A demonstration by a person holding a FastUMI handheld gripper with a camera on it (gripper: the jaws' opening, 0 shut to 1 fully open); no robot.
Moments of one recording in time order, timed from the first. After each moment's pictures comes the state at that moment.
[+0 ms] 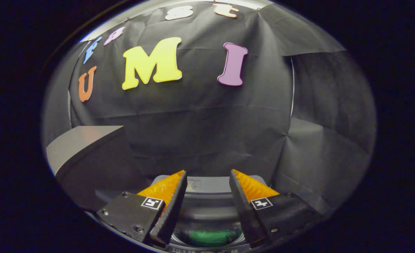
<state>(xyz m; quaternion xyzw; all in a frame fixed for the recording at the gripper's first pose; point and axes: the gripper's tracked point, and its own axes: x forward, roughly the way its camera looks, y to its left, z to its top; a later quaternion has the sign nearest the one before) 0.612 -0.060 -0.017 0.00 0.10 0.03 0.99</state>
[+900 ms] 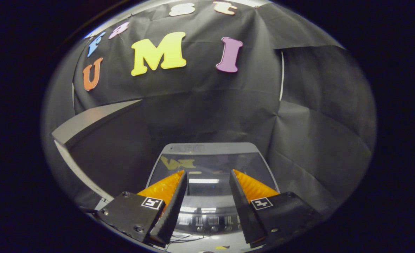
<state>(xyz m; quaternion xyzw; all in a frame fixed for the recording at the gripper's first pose) 0.453 -0.055 -0.079 0.01 0.15 0.01 0.99</state>
